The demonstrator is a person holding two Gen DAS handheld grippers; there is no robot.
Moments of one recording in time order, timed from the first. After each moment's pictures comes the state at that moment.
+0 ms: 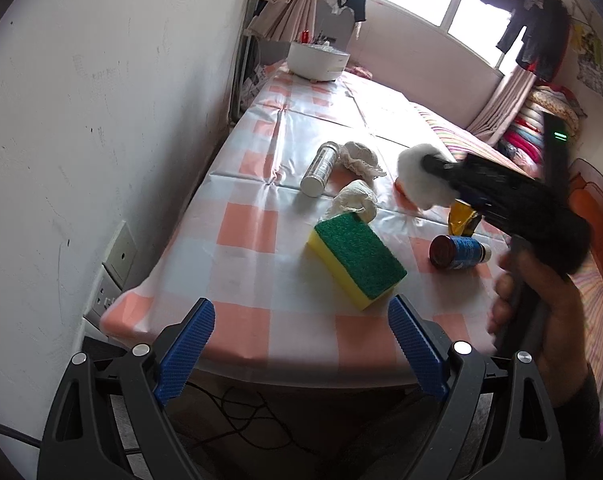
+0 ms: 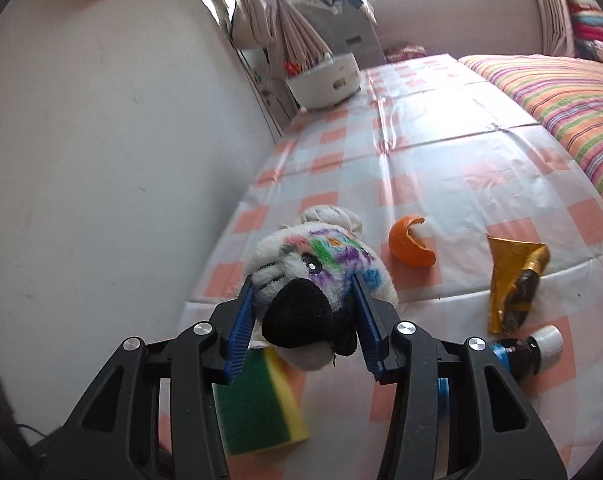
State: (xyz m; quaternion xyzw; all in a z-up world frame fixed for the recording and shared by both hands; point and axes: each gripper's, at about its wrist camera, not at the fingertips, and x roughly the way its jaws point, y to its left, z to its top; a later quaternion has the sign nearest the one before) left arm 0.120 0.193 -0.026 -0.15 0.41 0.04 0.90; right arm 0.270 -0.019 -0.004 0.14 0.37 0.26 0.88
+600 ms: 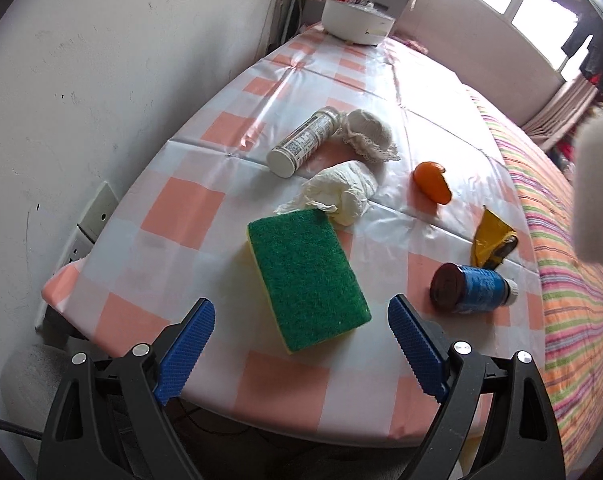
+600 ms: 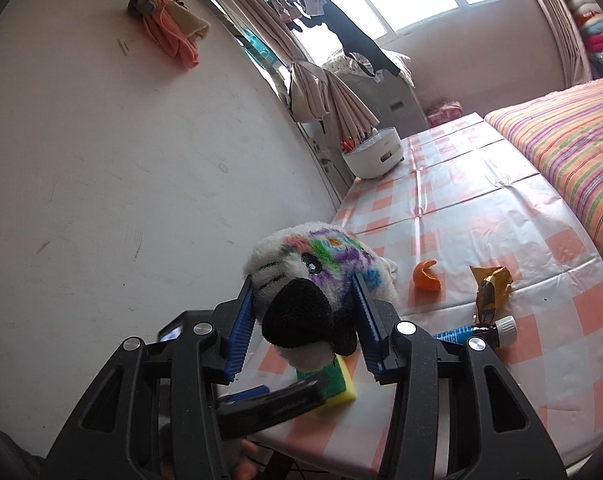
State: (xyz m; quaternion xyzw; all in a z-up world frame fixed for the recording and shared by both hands) left arm 0.207 0.133 -0.049 -0.19 0.48 0.14 0.85; right arm 0.179 -0.090 0.059 0.19 0.27 0.34 0.88
